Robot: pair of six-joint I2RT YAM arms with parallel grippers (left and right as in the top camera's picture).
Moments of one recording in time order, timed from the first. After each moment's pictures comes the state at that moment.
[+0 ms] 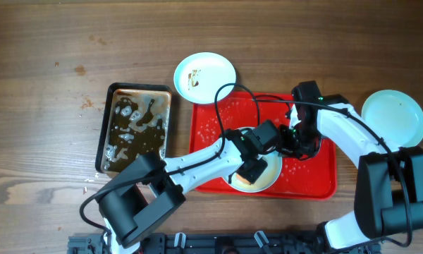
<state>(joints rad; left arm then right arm) -0.99 1.91 1.19 -0.62 0.09 -0.26 0.17 1.70 0.94 -0.90 -0.27 0.37</state>
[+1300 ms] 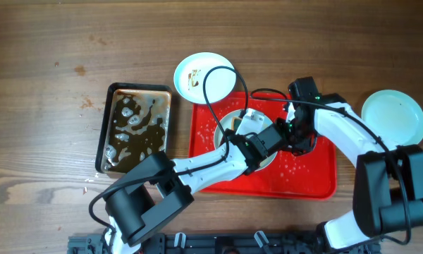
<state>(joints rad) -1.02 1.95 1.18 -0.48 -0.52 -0.58 0.18 1.72 0.95 -0.80 -0.27 0.43</state>
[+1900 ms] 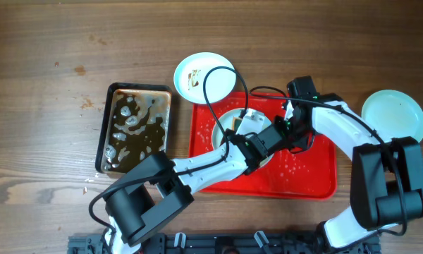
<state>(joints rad) -1.02 1.95 1.18 -0.48 -0.51 -0.58 0.18 1.76 0.95 -0.73 -0.30 0.46</state>
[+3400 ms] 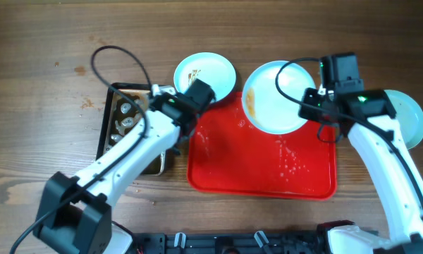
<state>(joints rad) -0.58 1.62 1.19 -1.07 -0.46 -0.82 0.14 1.37 1.17 -0.95 0.10 0.40</state>
